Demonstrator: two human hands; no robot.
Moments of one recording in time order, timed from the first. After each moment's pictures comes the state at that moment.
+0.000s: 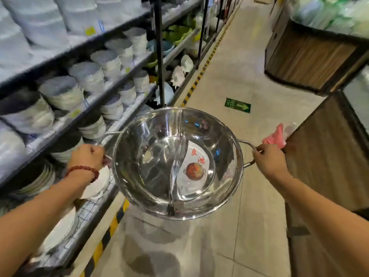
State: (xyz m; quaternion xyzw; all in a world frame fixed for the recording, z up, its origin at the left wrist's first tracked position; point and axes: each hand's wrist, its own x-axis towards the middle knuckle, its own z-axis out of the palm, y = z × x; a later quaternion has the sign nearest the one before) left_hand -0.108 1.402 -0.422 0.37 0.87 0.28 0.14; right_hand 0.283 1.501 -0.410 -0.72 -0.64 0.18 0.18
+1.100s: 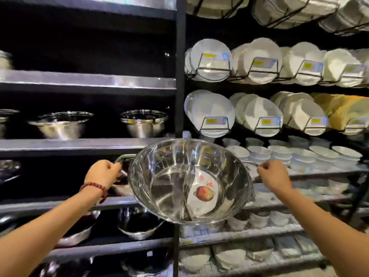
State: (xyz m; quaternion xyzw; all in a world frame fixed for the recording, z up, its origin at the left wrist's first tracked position) left_hand -0.133 0.902 -0.112 -0.02 0.91 0.39 -0.17; right_hand -0.036 1.307 -0.110 -0.26 -0.89 0.28 0.26
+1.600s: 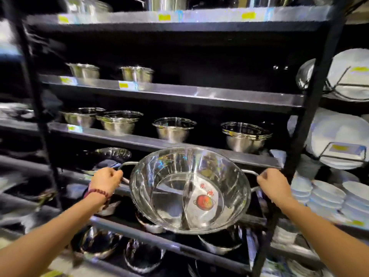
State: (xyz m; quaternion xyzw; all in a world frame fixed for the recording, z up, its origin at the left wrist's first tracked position) left_hand -0.118 0.601 -0.126 -0.21 0.88 0.35 -0.24; right_hand -0.174 1.019 -0.110 -0.04 -0.94 0.27 0.20
